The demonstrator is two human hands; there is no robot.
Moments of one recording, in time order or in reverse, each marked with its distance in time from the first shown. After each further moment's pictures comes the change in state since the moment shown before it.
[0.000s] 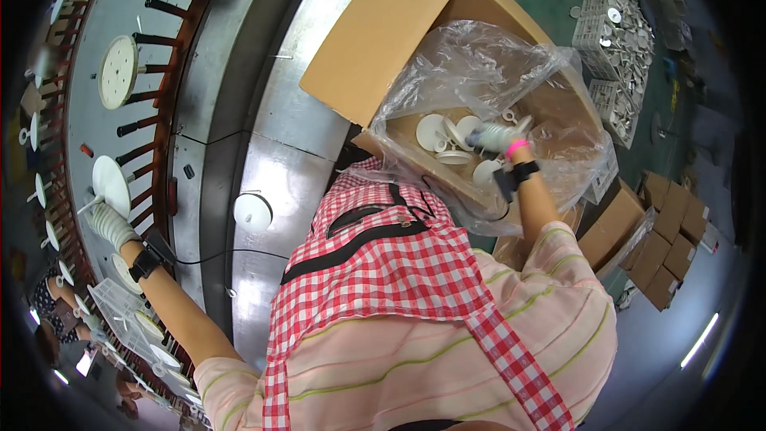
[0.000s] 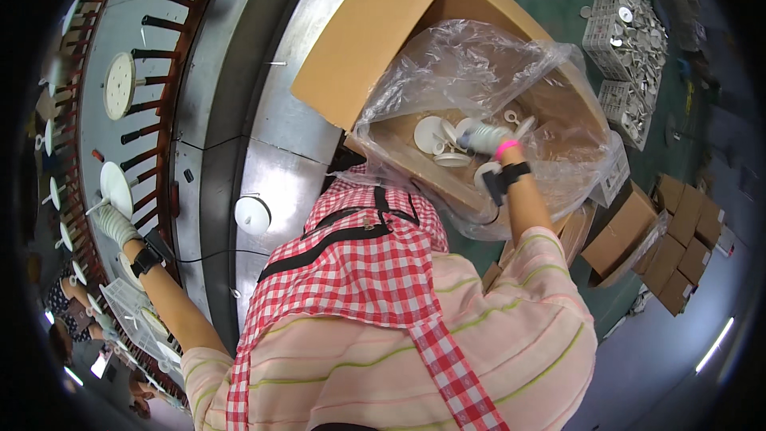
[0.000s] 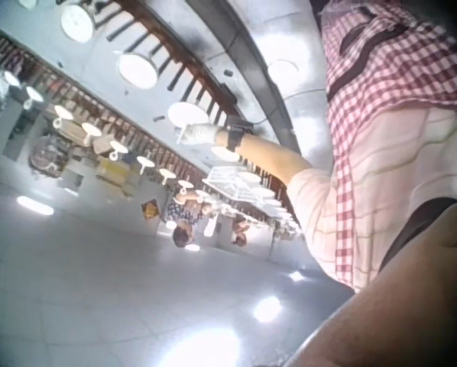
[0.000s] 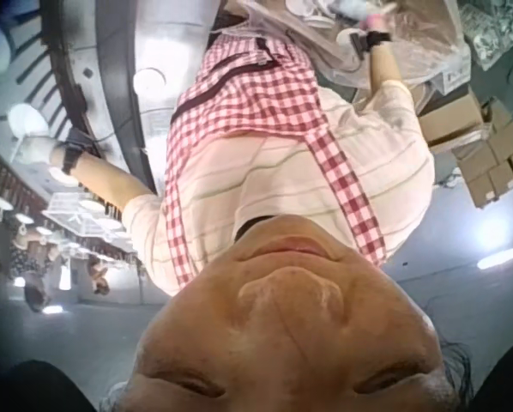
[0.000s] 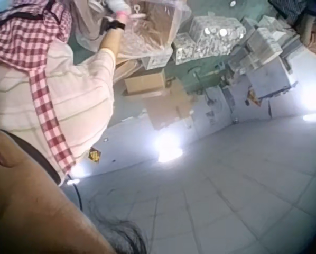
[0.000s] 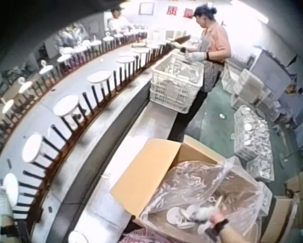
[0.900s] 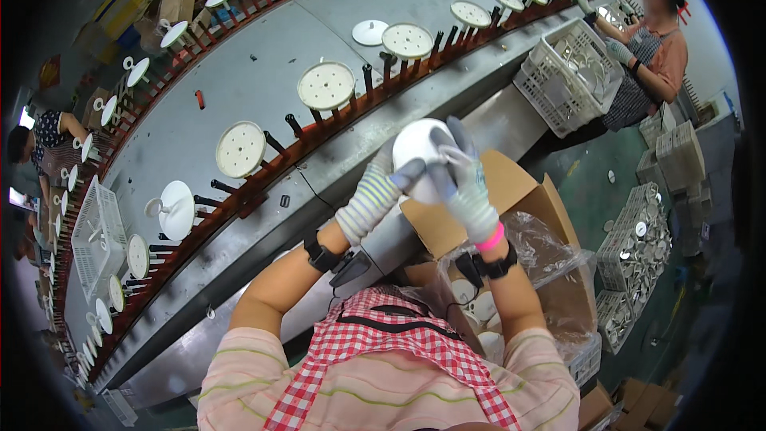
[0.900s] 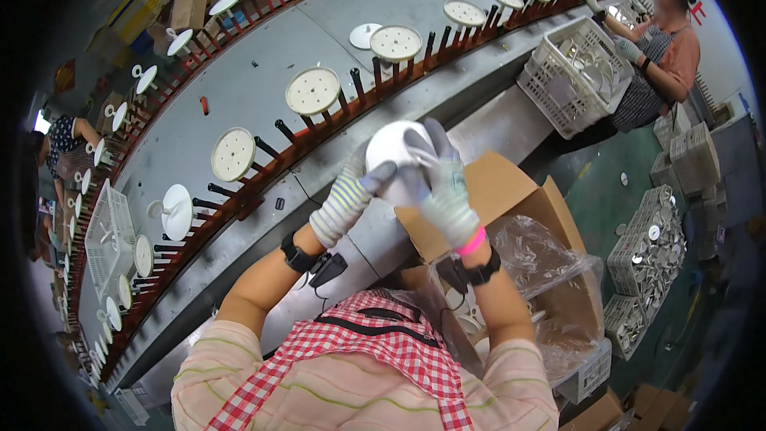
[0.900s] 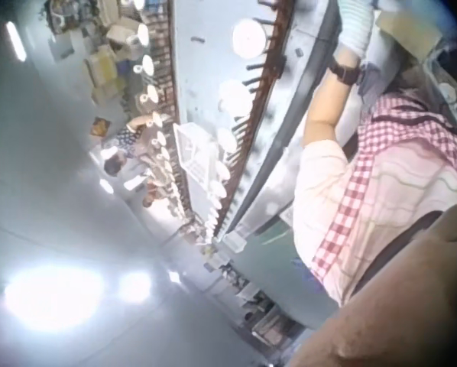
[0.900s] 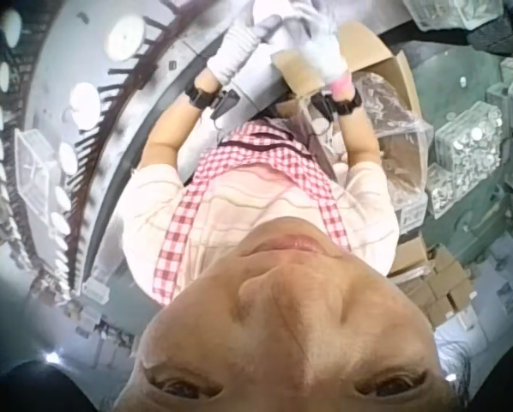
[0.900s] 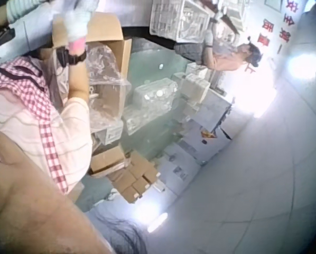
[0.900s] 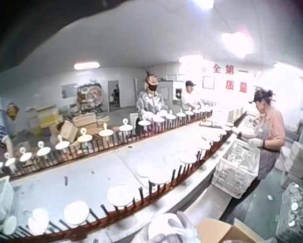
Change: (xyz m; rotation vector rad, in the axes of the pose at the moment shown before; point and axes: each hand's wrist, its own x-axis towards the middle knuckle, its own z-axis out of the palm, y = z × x) left_hand -0.181 0.281 0.036 -1.544 -0.889 0.043; right_hand -0.102 -0.323 -0.028 -0.118 0.998 -1.465
